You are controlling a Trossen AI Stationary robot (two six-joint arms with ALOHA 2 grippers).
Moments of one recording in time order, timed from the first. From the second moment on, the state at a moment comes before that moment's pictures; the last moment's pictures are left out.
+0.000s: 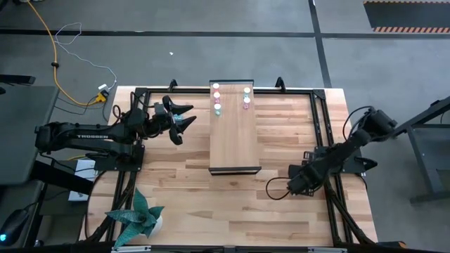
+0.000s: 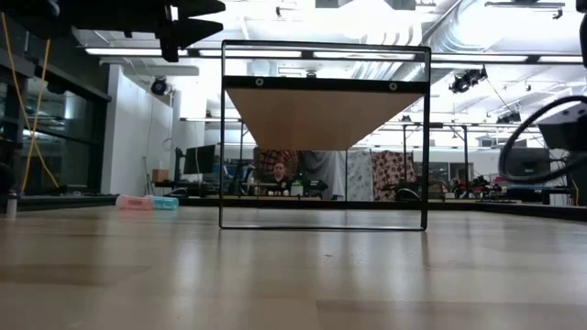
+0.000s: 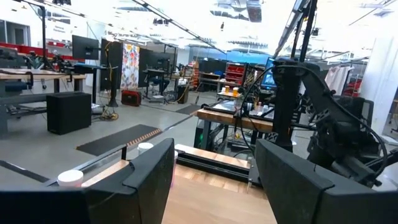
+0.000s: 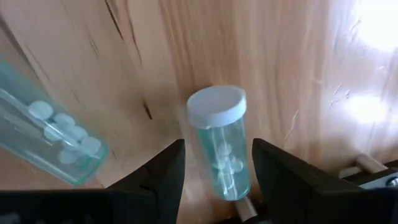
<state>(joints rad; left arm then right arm) 0.29 0.83 0.41 0.59 -0.16 -0.09 0.62 1.42 0.63 -1.02 0.06 0.80</state>
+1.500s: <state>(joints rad) 0.29 0.83 0.41 0.59 -0.16 -0.08 0.62 1.30 0.83 -1.09 0.33 0.87</state>
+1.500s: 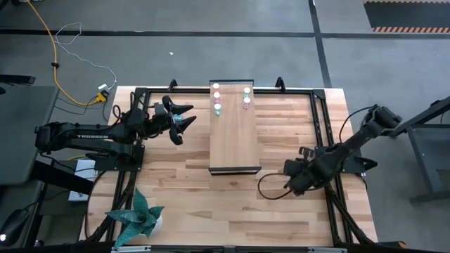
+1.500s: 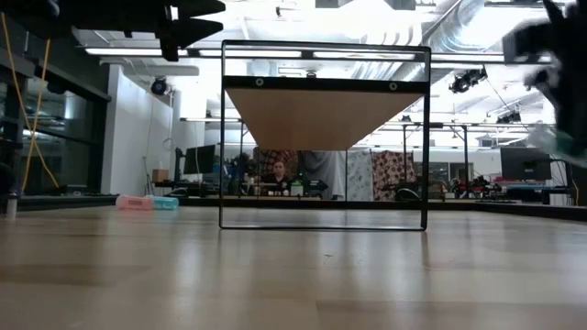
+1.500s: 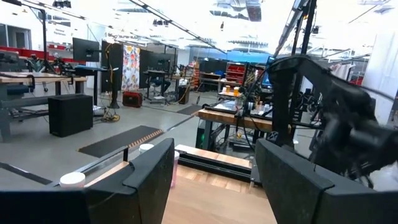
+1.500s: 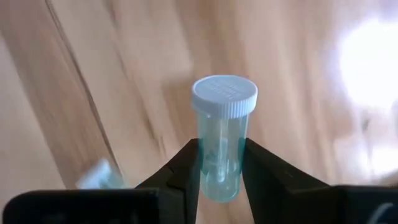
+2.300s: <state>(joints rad) 0.29 0.83 0.41 0.60 -0.06 -0.07 0.07 1.06 0.40 0.62 0.35 -0.13</state>
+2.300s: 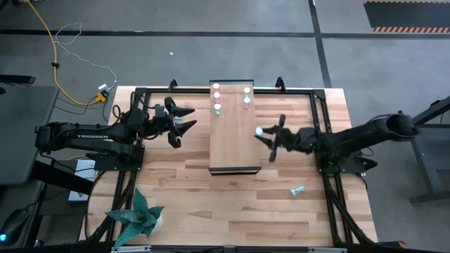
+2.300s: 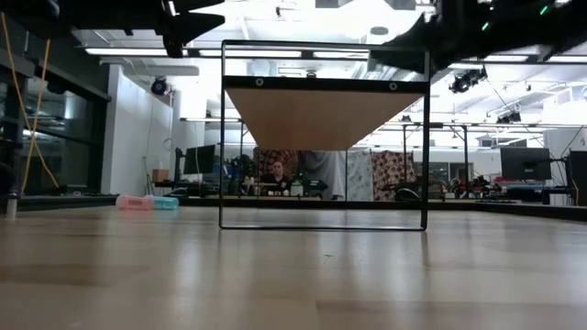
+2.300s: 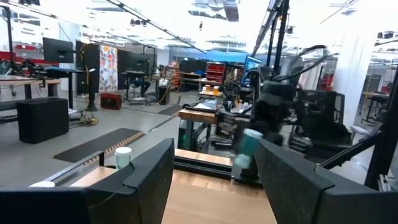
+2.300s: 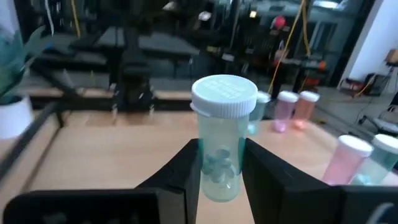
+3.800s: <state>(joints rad) 0.29 0.83 0.41 0.60 -0.09 -0.06 -0.41 1.34 0.52 0.60 -0.19 -0.05</state>
